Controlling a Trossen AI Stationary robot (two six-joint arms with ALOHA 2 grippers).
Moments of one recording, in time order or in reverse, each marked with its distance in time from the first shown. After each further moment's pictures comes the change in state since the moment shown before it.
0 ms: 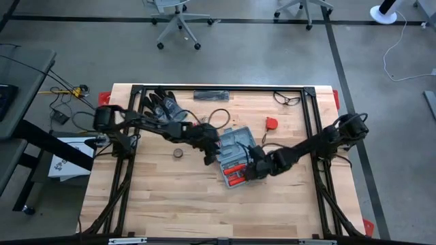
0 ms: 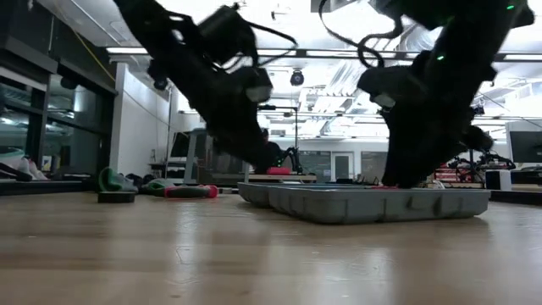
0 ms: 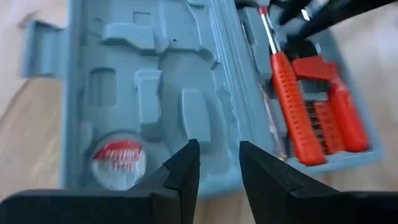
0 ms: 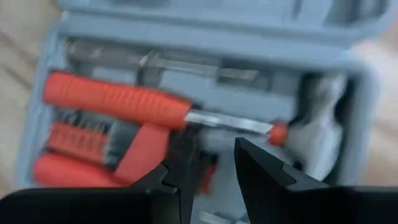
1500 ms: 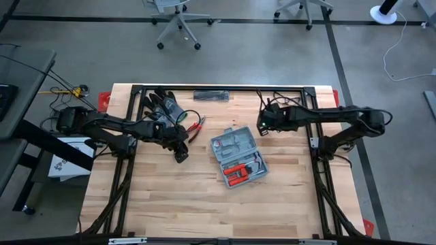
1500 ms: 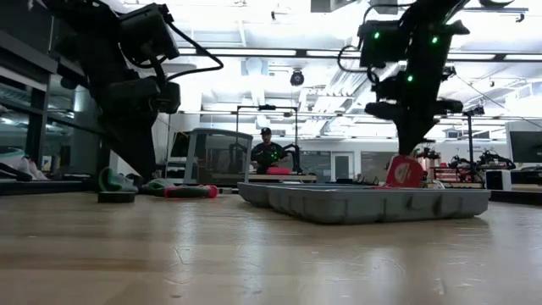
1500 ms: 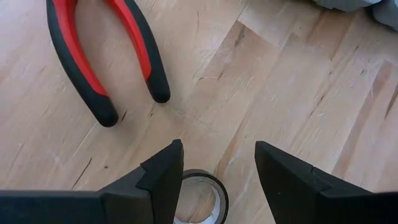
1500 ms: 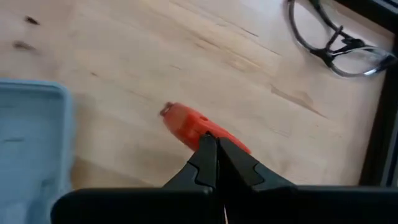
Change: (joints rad) left arm -0.003 -0.476 -0.343 -0.416 -0.146 -0.266; right arm -0.595 -0.251 -0.001 -0.417 0.142 -0.469
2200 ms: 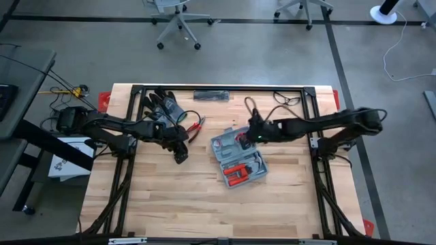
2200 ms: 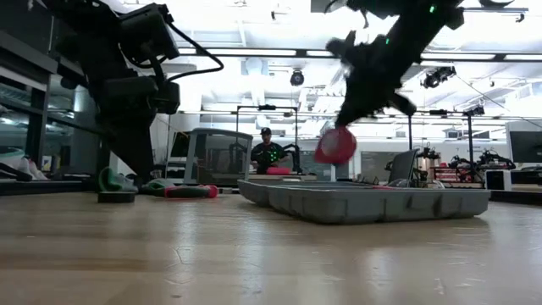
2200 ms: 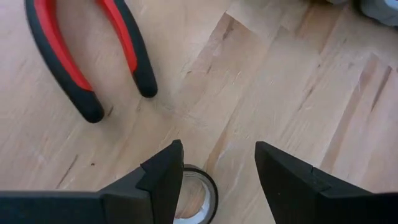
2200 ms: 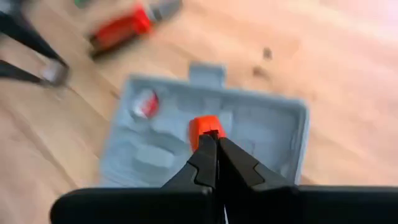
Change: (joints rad) left arm 0.000 0.000 0.000 -0.001 0.034 0.002; right arm 0.212 -0.001 0.000 0.512 -0.131 0.003
